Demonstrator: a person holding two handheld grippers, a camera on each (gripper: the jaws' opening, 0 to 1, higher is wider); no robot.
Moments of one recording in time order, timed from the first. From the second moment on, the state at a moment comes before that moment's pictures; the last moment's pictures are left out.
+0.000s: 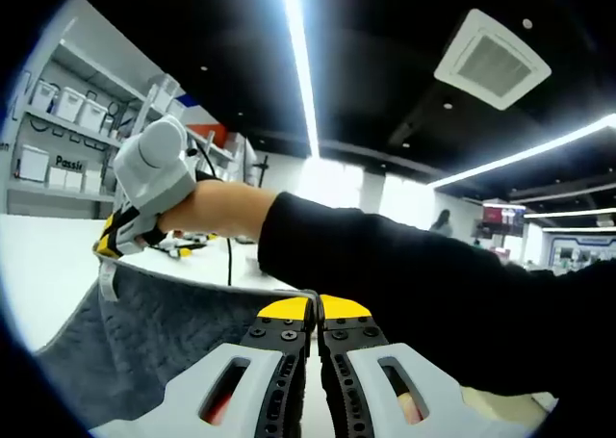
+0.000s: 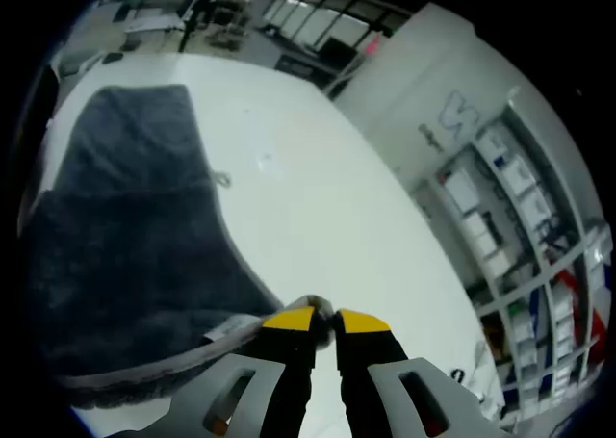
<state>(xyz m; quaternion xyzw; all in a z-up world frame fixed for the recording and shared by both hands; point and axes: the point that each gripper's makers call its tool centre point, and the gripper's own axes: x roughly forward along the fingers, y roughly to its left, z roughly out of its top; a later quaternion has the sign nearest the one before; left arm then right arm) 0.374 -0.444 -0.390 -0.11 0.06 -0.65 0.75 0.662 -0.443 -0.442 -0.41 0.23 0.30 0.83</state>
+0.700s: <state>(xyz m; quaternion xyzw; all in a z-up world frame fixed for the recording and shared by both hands) 0.378 -0.488 -0.436 -0.12 0.12 -0.65 0.74 0.643 -0.475 -0.497 -0.41 0.26 0.29 0.83</state>
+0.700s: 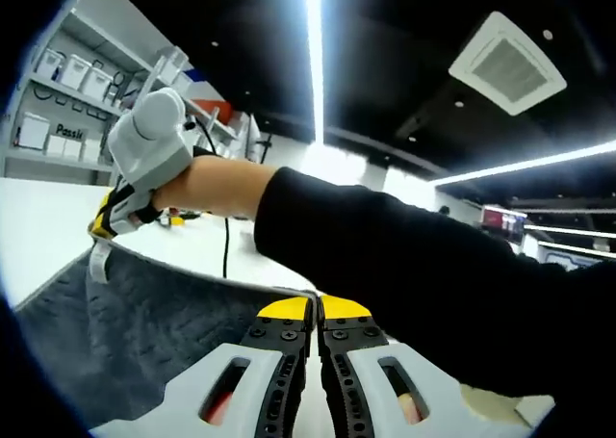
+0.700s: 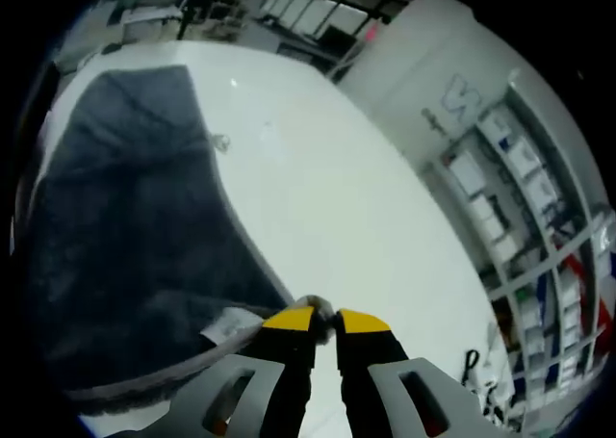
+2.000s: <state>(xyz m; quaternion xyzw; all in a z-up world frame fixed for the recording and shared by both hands) 0.374 -0.547 -0.547 -0.07 0.22 -0.65 0.72 0.666 -0.518 -0.579 -0.37 0.32 0.31 0.82</state>
